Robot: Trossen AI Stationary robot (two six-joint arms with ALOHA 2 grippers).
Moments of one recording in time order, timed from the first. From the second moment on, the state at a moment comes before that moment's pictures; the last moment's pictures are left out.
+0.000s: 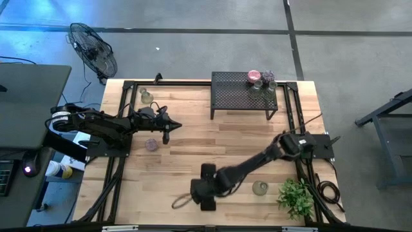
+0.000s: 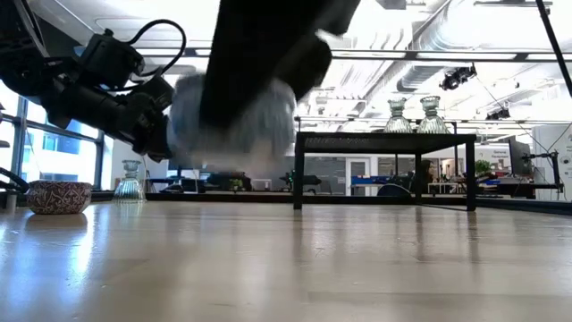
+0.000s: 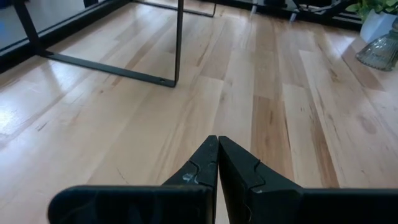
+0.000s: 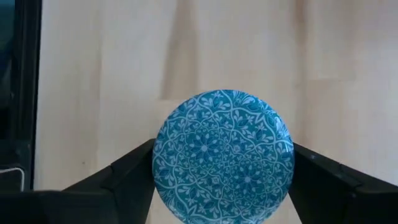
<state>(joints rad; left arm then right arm) 0.35 1.24 0.15 0.78 0.17 -0.06 0.45 2.28 1.98 -0.85 0.18 0.43</state>
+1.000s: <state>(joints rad) 0.35 1.24 0.20 0.86 0.14 0.04 -0.62 2.03 2.23 -1.42 0.24 0.34</state>
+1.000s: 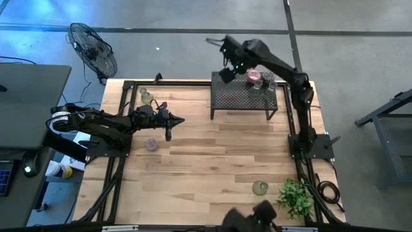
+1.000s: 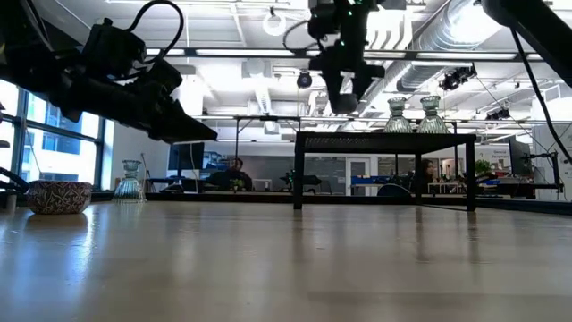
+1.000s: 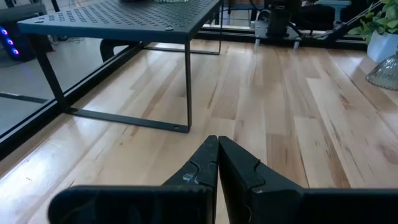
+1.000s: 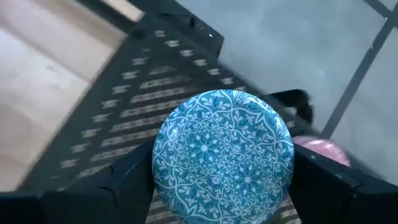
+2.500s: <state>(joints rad) 0.35 1.24 0.20 0.86 0.14 0.03 -0.73 2.04 1.98 -1.19 0.14 0.14</state>
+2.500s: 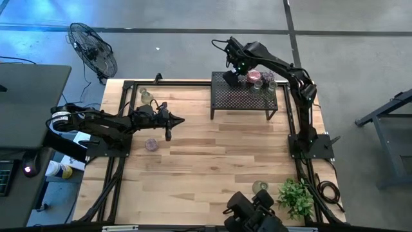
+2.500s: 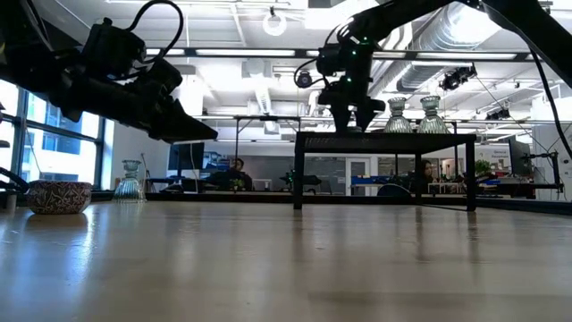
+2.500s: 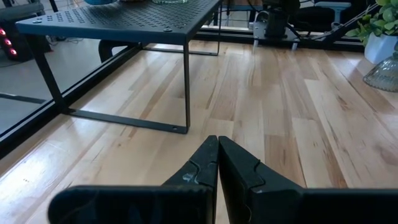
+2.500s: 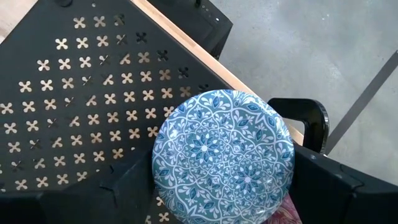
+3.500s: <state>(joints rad) 0.35 1.24 0.20 0.86 0.14 0.03 -0.74 2.04 1.98 -1.20 0.14 0.14</state>
